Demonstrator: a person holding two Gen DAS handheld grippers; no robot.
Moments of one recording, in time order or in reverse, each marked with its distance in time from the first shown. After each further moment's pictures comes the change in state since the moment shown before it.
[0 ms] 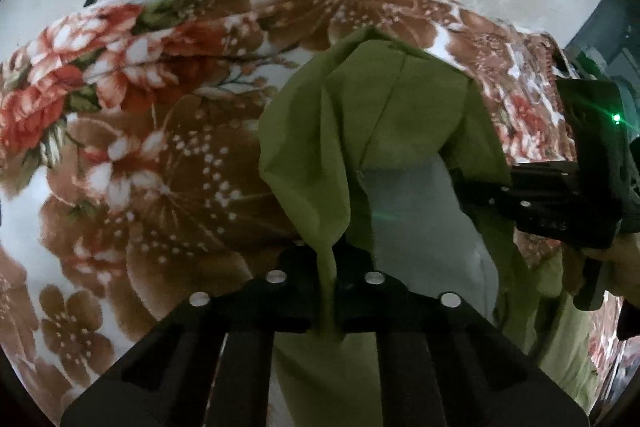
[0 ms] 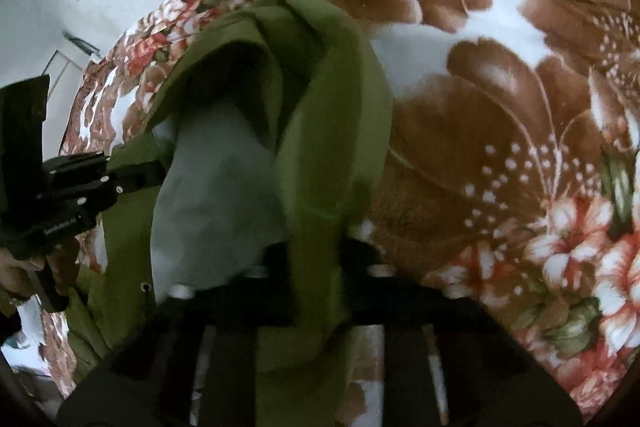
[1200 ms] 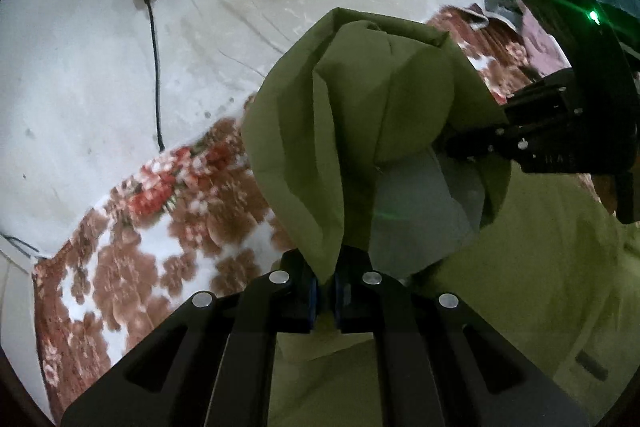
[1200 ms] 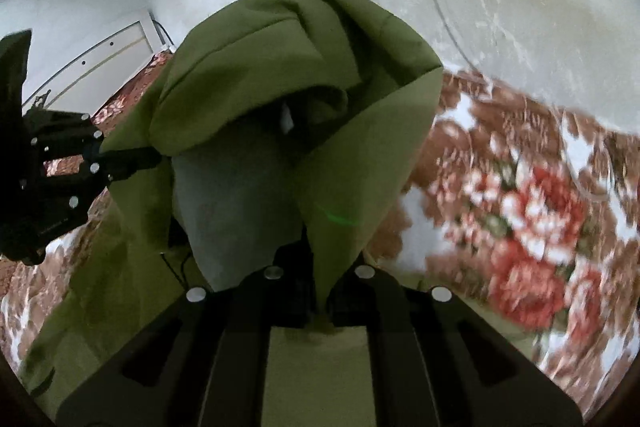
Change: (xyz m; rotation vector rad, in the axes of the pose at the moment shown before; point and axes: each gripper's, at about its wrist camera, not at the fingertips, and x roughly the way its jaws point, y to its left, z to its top) left arm -0.181 -0.166 -0.184 0.419 -0.302 0.286; right arm -0.171 0.117 -0.192 -0.213 -0.303 -0.088
